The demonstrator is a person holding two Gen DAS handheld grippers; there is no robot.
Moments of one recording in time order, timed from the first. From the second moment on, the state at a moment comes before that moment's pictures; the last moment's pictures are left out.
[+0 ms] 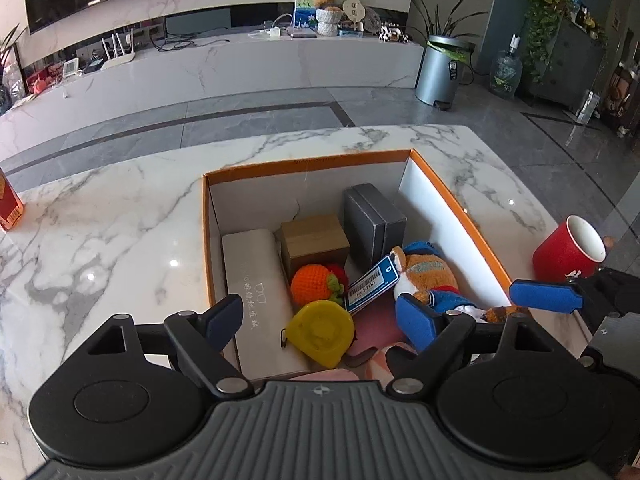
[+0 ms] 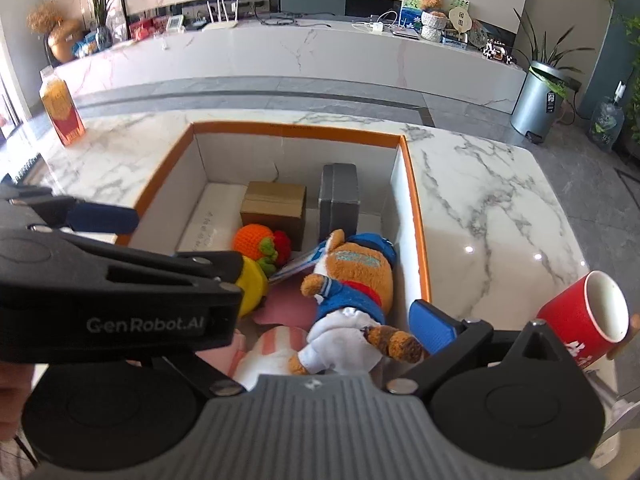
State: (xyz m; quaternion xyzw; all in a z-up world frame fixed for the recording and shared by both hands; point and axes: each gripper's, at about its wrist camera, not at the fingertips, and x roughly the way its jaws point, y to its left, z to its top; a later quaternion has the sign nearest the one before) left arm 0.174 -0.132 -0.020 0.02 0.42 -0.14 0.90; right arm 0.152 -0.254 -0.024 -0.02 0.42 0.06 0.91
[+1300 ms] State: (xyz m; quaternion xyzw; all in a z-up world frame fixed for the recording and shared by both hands) left arm -0.015 -0.049 -0.022 0.00 0.27 -0.01 0.96; right arm -0.055 -0.210 -0.022 -0.05 0.25 0.03 0.97
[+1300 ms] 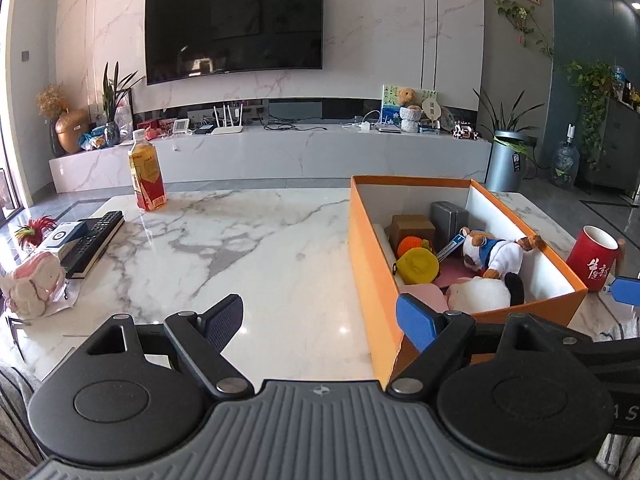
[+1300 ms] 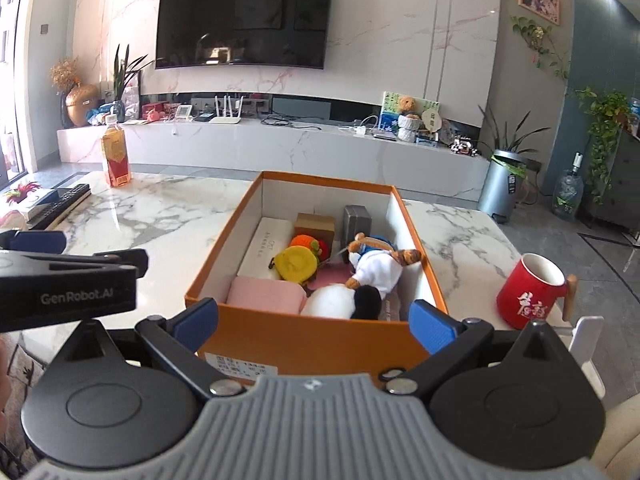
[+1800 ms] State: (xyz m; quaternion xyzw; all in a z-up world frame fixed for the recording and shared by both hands) left arm -0.031 -0.054 -0.029 0.02 0.26 -0.03 0.96; right arm -0.068 -0.215 -0.030 -0.03 0.25 0.02 0.97
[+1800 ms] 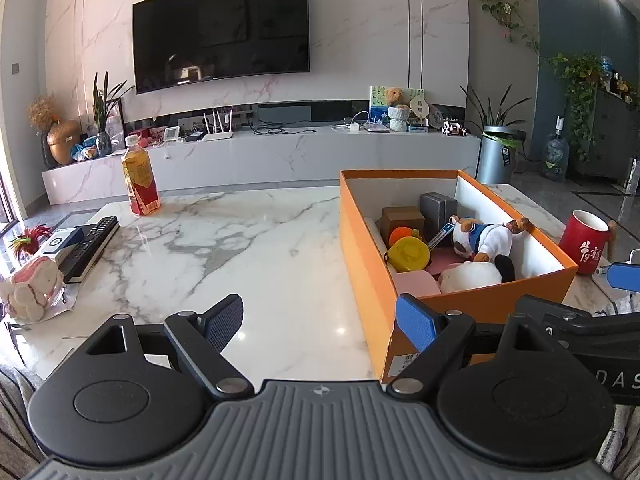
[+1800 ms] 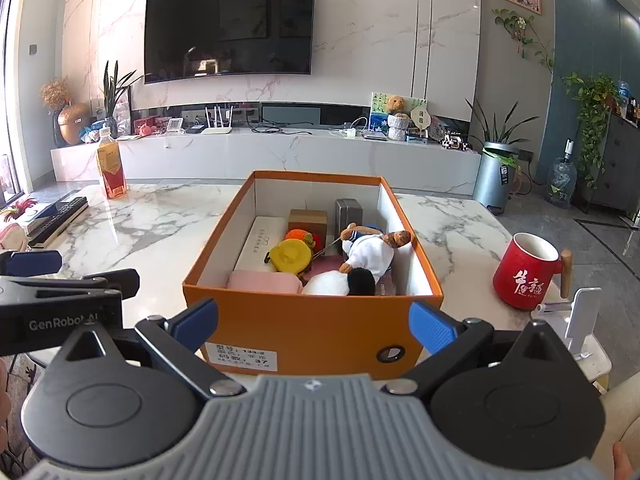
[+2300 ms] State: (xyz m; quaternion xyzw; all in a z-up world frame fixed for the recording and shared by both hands) left arm -0.030 -0.051 -0.030 0.02 0.27 -0.03 0.96; right arm -0.068 -0.209 -0.033 -0.04 0.25 0.02 0.97
